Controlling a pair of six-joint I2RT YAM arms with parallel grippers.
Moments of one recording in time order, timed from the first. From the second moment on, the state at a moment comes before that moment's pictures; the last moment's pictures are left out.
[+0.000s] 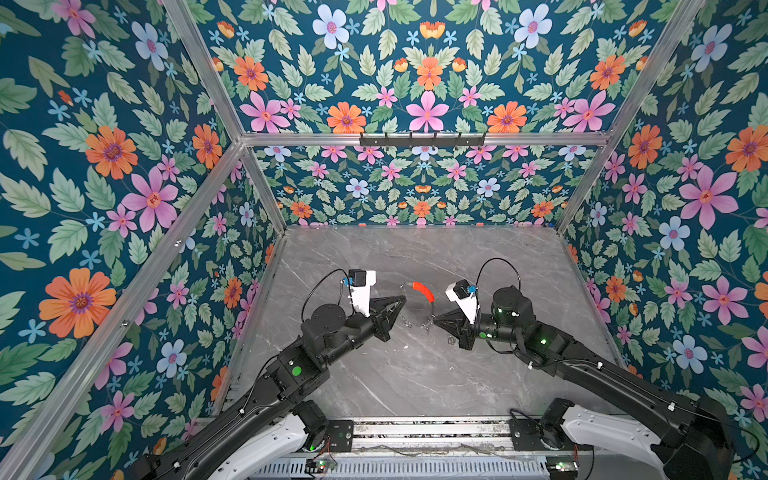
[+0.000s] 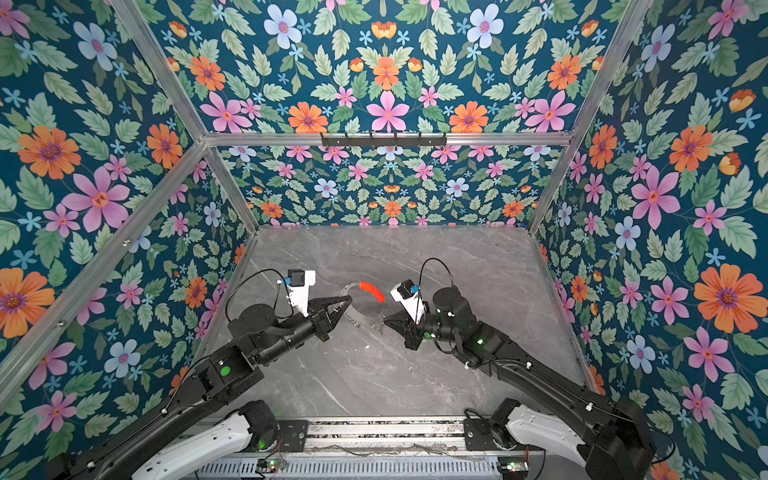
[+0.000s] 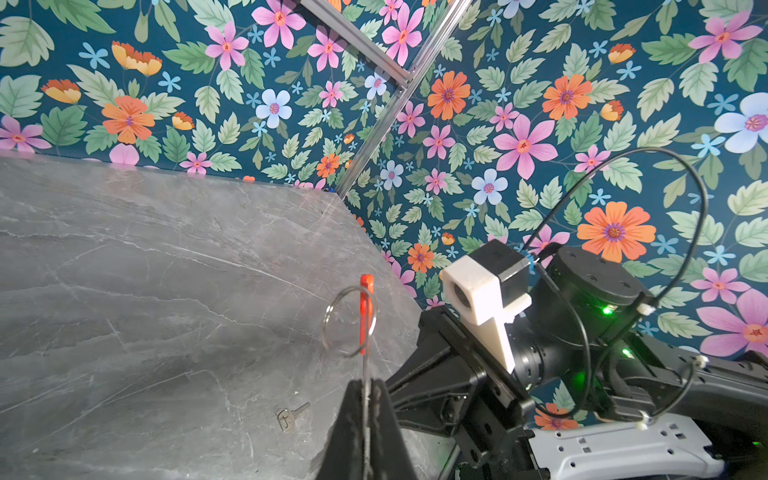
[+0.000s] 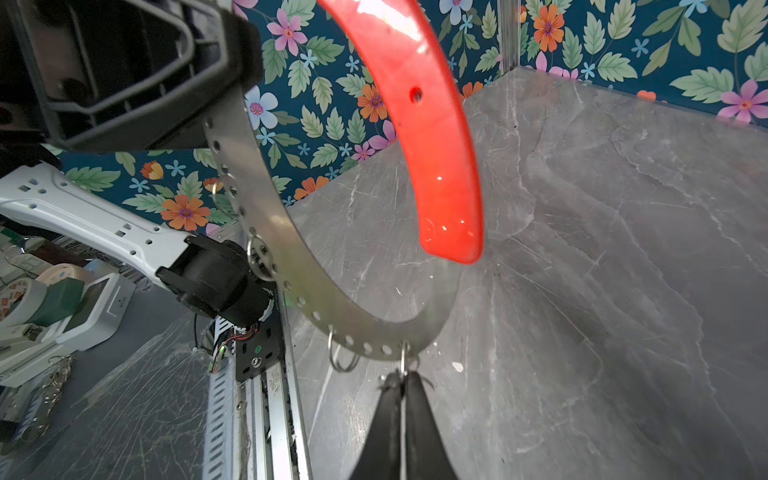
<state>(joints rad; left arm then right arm) -0.86 0.73 0.75 -0.11 0.05 -0.59 0.75 1.04 0.77 -0.11 -0.46 0.15</state>
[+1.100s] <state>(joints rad) -0.85 0.79 0.70 -0.29 -0.01 -0.52 0.75 1.15 0.93 -0.35 -0.54 0.13</state>
